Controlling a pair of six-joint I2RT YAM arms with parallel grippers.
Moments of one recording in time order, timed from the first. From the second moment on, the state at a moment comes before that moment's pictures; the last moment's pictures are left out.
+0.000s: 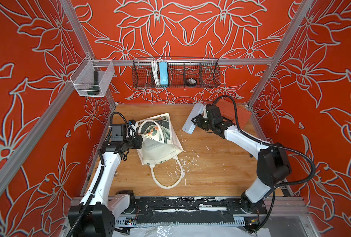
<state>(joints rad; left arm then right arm) 0.10 1.07 0.91 -0.69 0.33 -0.02 0.44 1.71 1.29 -0.19 -0.17 0.81</state>
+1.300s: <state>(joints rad) 0.10 1.07 0.91 -0.70 0.34 -0.02 0.32 2.13 1.58 -0.23 -0.31 1.00</state>
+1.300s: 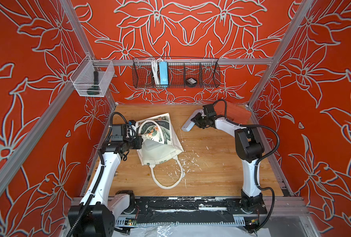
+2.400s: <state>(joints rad) 0.10 1.07 0.91 -0.71 0.34 -0.02 0.32 1.91 1.35 -0.35 -0.25 0.90</state>
